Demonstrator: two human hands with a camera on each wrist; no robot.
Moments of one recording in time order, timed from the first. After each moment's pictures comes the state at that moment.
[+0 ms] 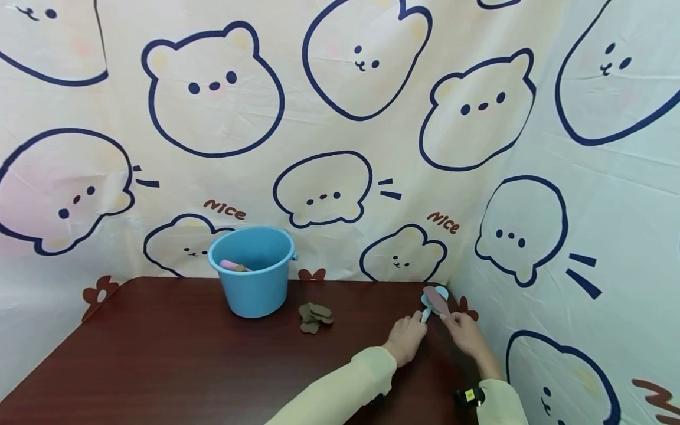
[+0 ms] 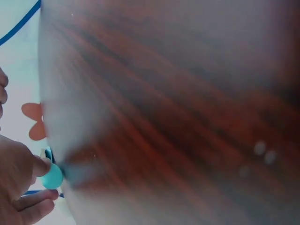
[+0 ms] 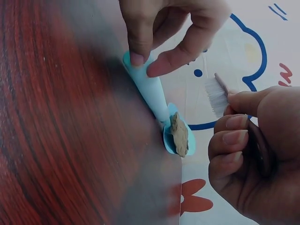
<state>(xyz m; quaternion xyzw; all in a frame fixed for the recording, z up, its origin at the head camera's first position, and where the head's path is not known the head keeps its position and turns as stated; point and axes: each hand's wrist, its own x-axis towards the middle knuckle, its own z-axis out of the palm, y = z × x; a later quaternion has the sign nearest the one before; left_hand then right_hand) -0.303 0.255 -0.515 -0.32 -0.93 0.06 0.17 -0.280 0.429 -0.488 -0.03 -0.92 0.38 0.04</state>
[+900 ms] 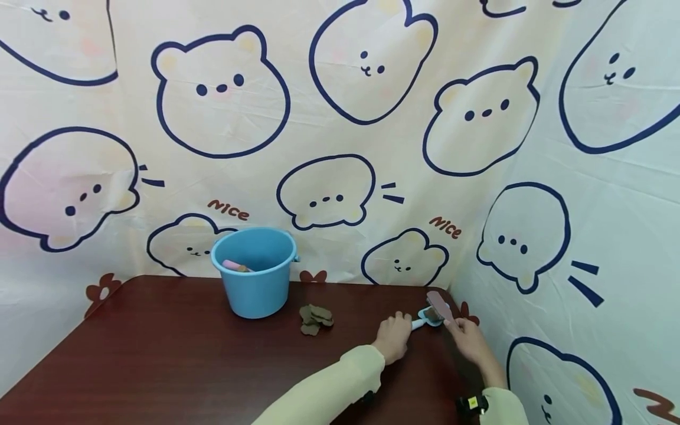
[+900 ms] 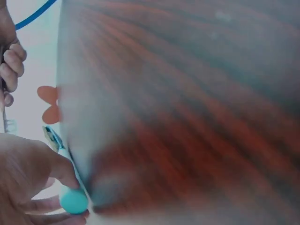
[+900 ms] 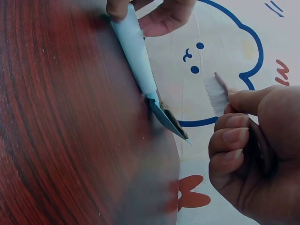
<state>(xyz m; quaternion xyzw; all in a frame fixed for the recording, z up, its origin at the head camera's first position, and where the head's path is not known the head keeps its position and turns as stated) -0.313 0.230 -0.509 -0.25 -0.96 0.01 0.12 -0.275 0.434 -0.486 -0.01 -0.92 0.40 0.04</state>
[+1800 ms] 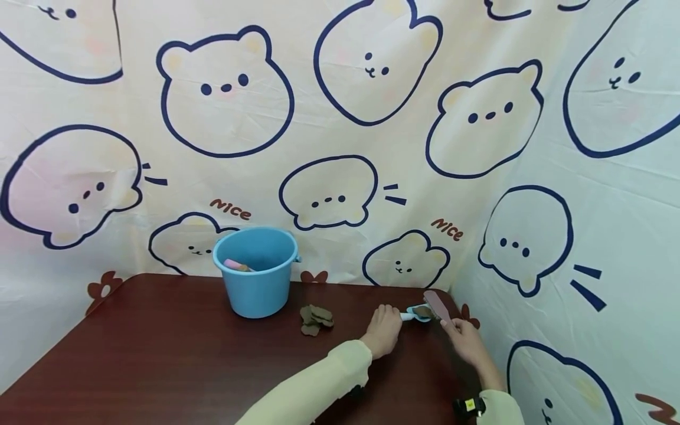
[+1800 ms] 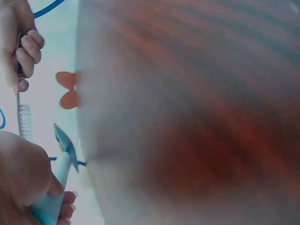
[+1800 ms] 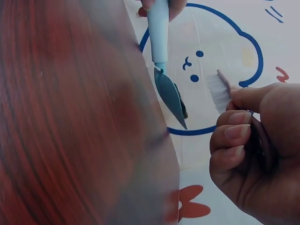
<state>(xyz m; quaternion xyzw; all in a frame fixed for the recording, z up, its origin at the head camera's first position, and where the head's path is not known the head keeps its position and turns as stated) -0.325 0.200 -0.503 -0.28 -0.94 0.08 0.18 -0.277 0.426 -0.486 -0.01 -0.91 0.41 0.04</state>
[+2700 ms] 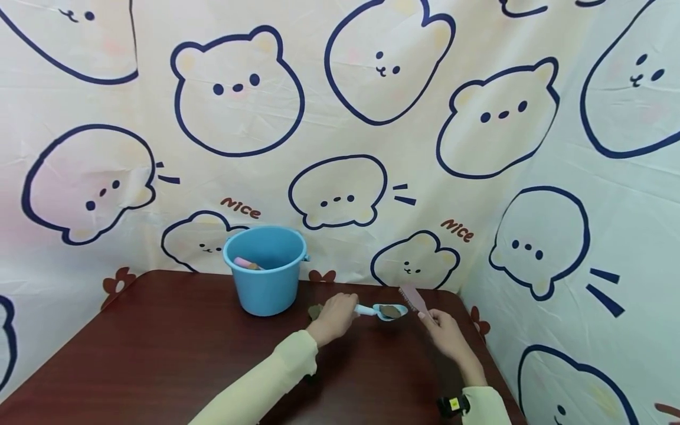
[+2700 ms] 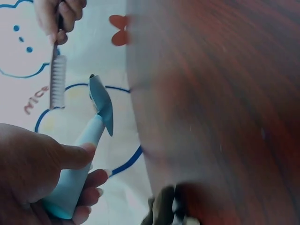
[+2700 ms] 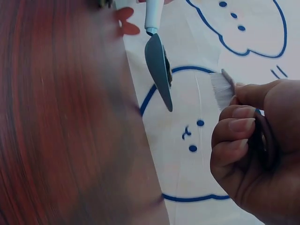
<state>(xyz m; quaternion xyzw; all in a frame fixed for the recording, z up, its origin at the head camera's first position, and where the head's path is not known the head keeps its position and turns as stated) -0.336 0.067 -0.476 -0.29 -0.93 -0.13 0.17 -0.284 0.359 -0.474 0.08 -0.89 0.44 0.05</state>
